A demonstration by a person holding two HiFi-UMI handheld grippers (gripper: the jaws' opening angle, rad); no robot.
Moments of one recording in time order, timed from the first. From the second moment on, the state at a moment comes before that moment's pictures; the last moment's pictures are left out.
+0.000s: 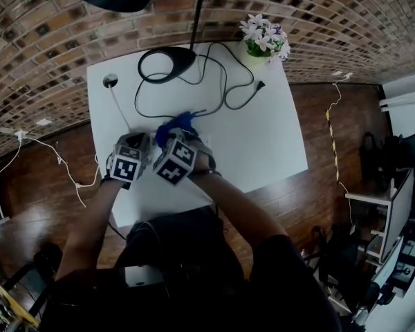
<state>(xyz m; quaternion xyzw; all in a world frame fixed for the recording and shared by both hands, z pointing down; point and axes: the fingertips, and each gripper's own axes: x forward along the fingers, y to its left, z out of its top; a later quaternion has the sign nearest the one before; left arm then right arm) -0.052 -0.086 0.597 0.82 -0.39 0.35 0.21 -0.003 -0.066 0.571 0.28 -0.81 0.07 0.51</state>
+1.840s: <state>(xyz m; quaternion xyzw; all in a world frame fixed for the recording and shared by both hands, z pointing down) -0.052 -0.083 0.596 0.84 -0.36 0.34 0.23 -0.052 -0.034 0.560 0.24 -0.86 0.16 0.42</state>
